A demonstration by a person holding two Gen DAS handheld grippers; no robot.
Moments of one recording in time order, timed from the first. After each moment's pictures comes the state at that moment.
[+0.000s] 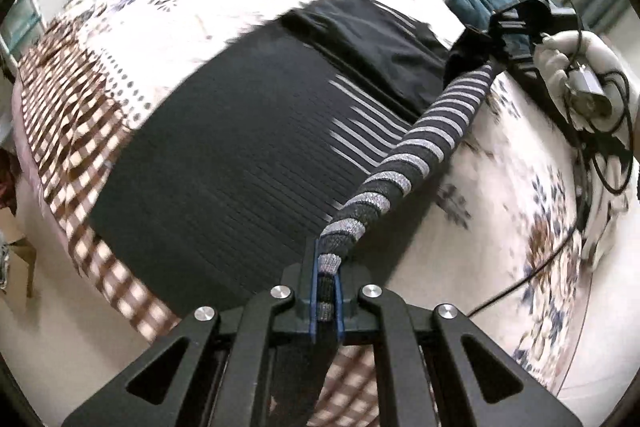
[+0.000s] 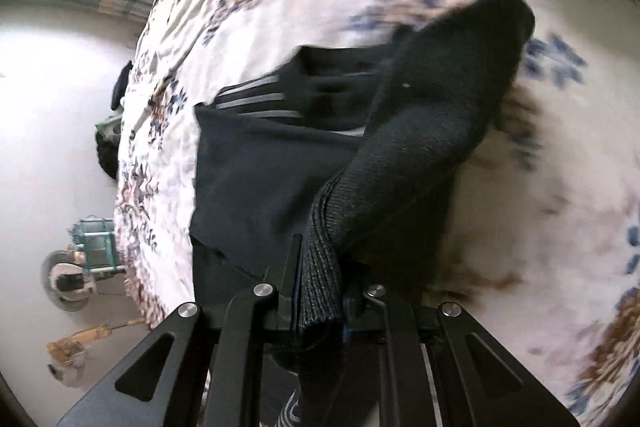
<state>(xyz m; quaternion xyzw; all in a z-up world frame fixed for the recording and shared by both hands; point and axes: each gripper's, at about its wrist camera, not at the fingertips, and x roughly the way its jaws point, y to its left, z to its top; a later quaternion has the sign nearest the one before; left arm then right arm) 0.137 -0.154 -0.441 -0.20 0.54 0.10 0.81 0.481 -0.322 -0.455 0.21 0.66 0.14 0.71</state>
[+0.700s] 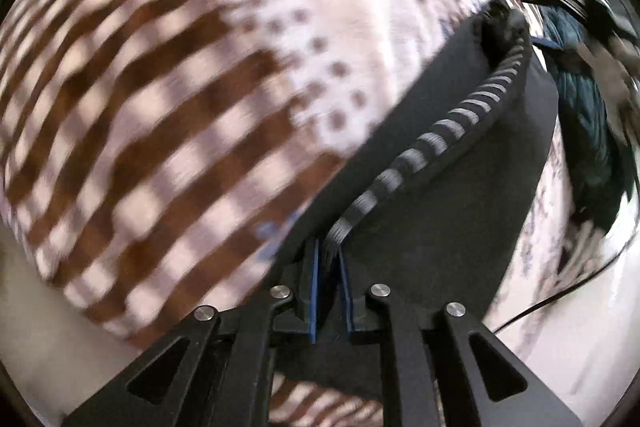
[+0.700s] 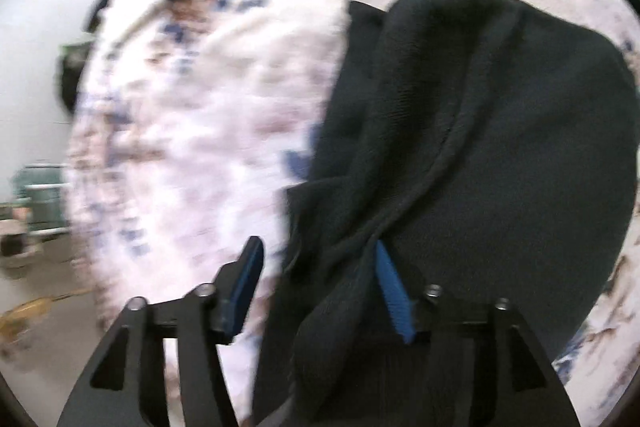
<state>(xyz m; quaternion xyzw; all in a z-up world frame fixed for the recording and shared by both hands) 0.135 0.076 -0.554 -0.36 0.61 0.07 0.70 0.513 -0.081 -0.488 0.14 0.71 0.20 0.66</state>
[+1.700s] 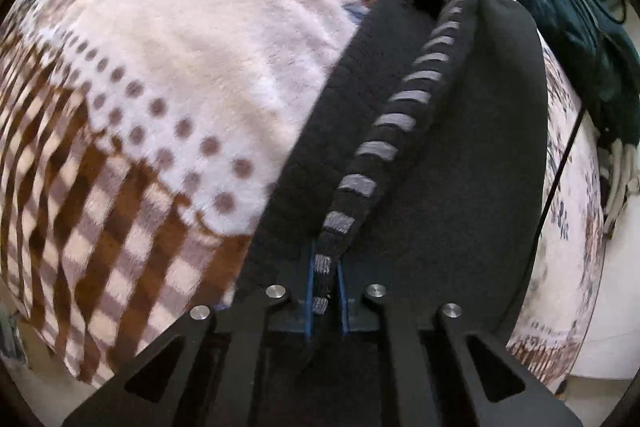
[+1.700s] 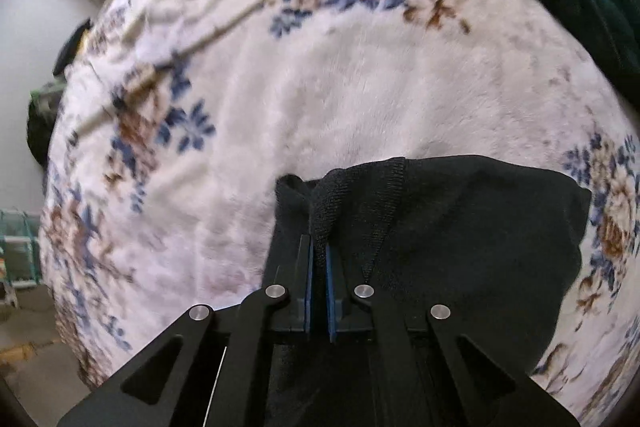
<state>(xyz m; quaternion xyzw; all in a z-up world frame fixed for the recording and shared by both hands) 0.194 0.030 -0.551 -0.19 0.62 0.02 0.76 0.618 -0.090 -0.479 0.09 0.65 0.08 0.75</state>
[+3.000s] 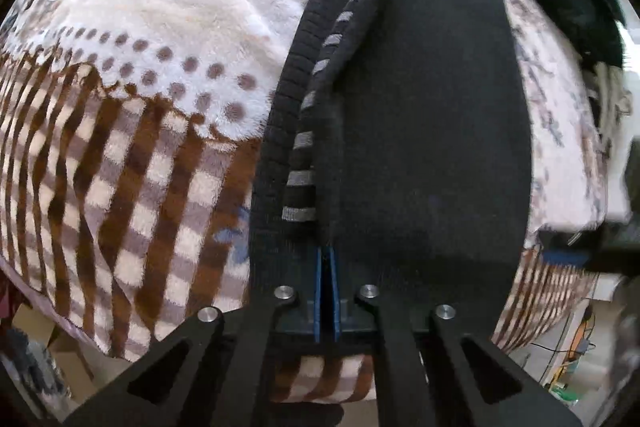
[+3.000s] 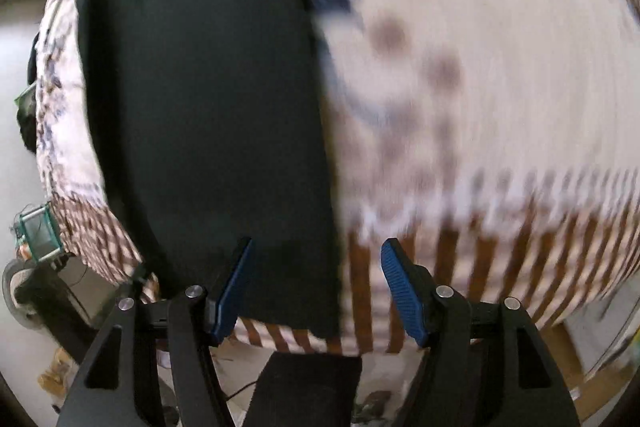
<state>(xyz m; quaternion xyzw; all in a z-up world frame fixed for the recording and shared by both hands) 0.100 0.090 -0.535 -0.11 0.66 -0.06 0.74 0.112 -0.225 -0.552 0.24 0.76 0.01 0.60</state>
